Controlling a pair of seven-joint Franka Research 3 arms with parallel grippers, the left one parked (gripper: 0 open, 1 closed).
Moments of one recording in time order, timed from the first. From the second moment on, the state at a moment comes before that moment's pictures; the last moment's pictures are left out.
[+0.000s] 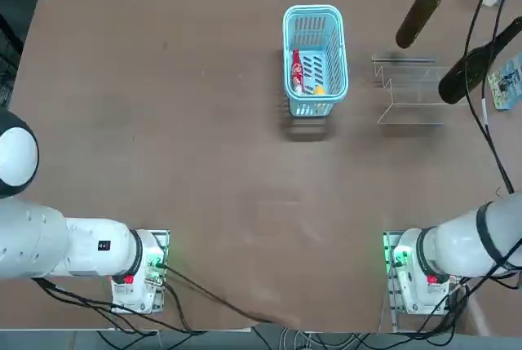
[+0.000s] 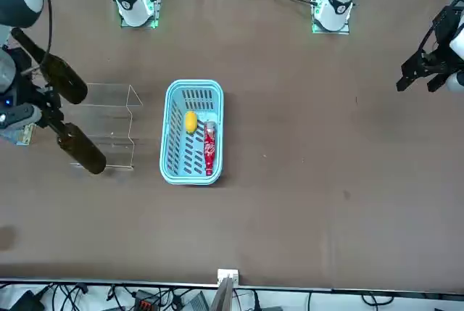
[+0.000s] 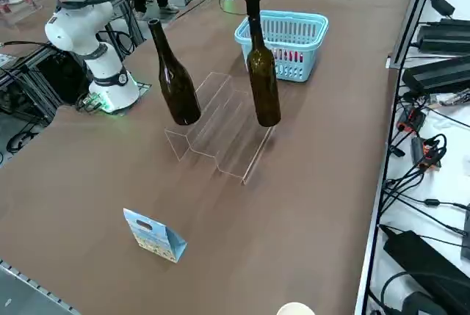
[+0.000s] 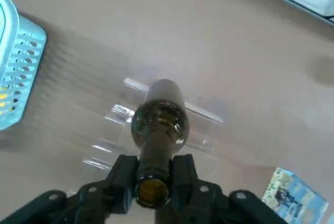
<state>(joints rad) 0.10 0.16 -0.08 -1.53 -0.08 1.72 -0.34</state>
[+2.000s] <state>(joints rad) 0.10 0.17 -0.08 -1.64 -0.04 1.72 -0.28</state>
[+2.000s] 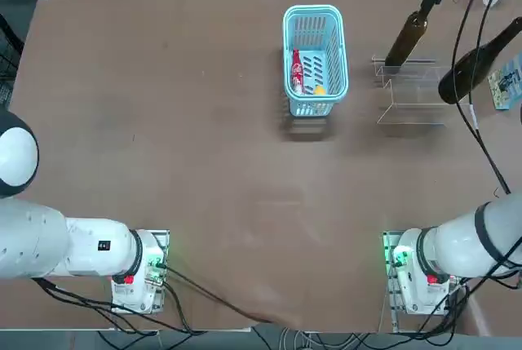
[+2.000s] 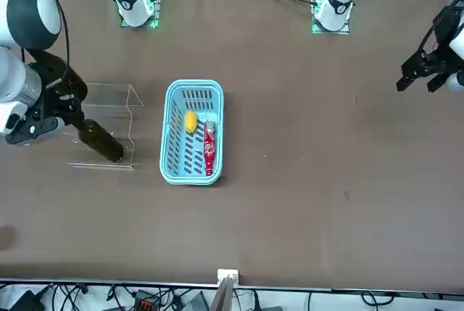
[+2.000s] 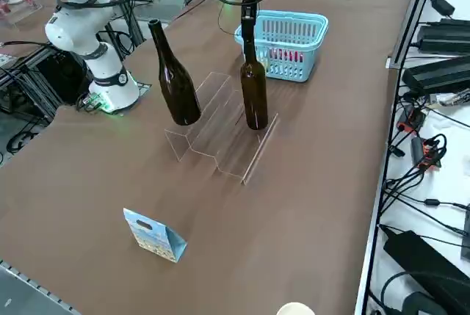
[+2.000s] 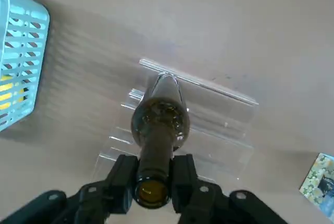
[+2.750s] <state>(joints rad) 0.10 0.16 -0.08 -1.63 -0.03 1.72 -0.27</state>
